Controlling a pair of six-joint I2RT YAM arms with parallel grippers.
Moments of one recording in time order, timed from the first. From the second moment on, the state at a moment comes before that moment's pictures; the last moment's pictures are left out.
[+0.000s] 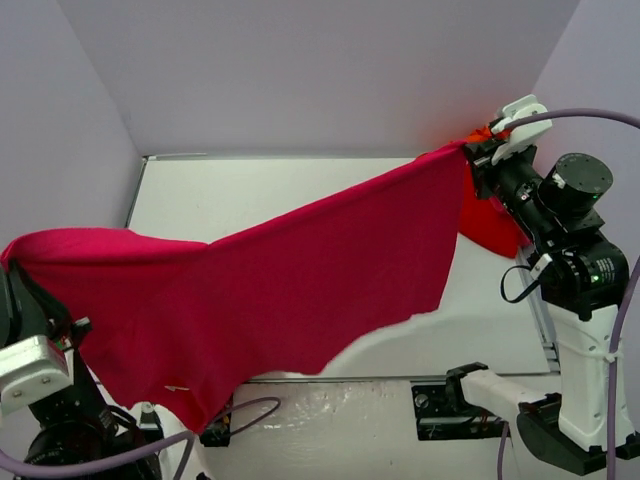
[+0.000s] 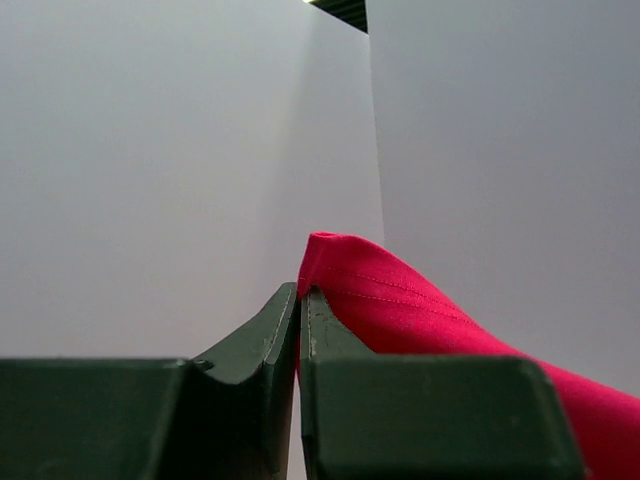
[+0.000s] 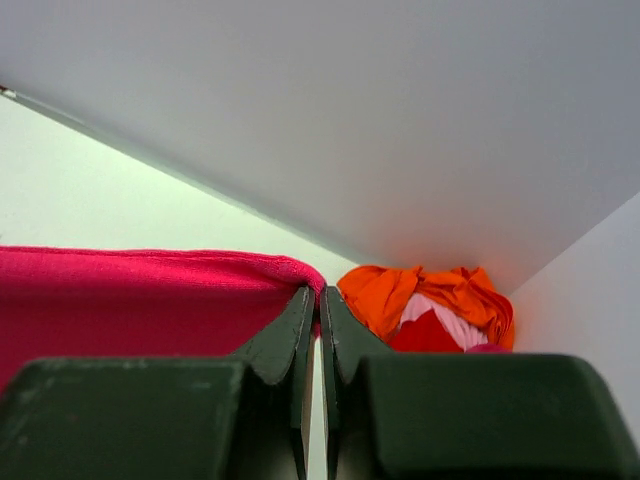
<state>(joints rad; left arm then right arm) 0.52 0.41 1.51 -0.41 0.07 0.09 0.26 1.08 1.76 -0.69 -0.09 -0.30</state>
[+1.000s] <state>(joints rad) 0.23 2.01 1.90 -0.52 0.32 0.13 0.21 2.30 2.09 -0.48 0.13 -0.34</state>
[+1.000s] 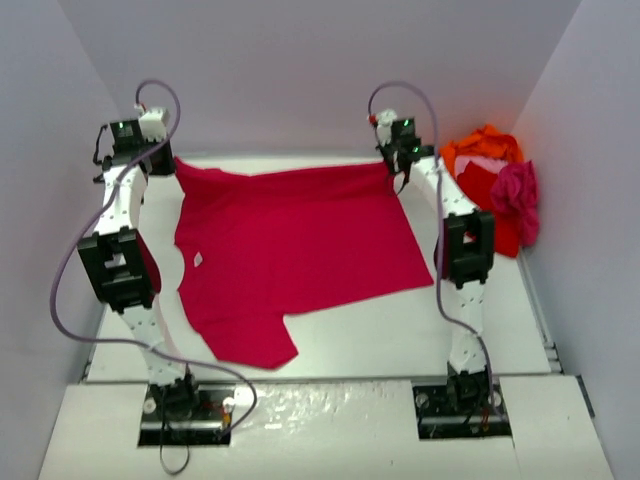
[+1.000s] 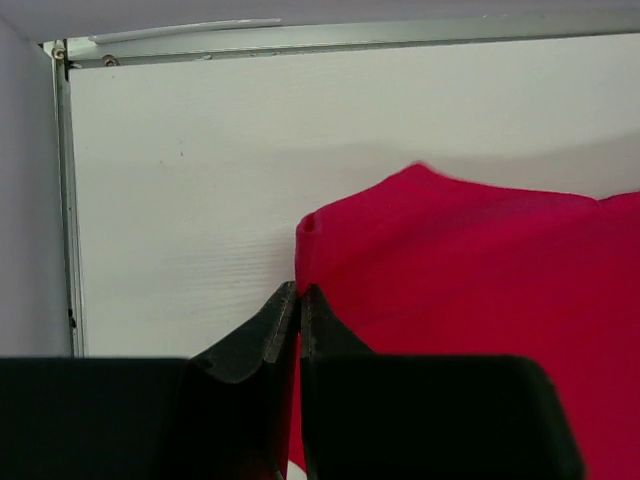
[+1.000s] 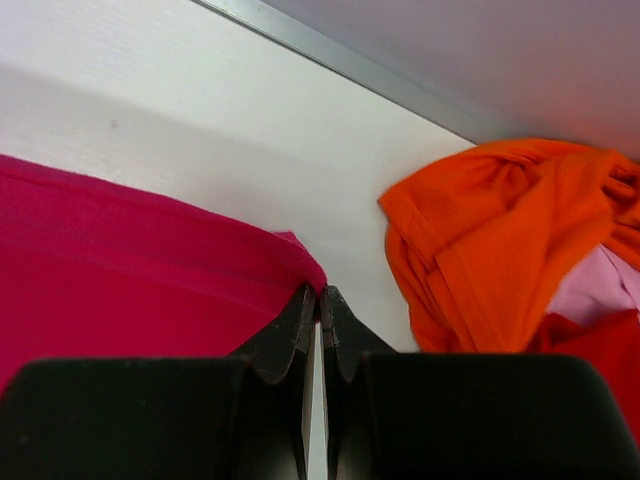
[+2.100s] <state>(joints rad) 0.14 1.84 1.84 -0.73 0.19 0.28 0.21 2.48 2.27 -0.47 0.17 -0.41</state>
